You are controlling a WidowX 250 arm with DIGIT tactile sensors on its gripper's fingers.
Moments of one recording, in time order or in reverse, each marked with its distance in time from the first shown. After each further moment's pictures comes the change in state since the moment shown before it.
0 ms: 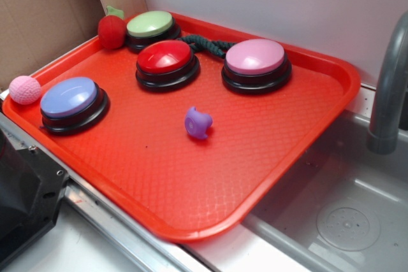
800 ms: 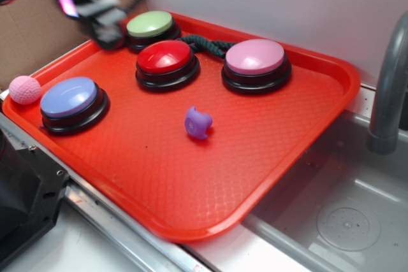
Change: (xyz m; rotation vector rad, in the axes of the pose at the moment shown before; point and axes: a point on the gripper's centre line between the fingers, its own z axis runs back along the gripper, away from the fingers) arm 0.043 -0.067 -0.104 -0.022 0.091 -0.354
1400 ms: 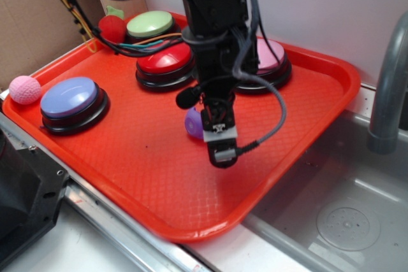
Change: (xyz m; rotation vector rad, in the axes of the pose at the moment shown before) arm 0.056 -0.021 -0.110 -0.026 0.008 -0.371
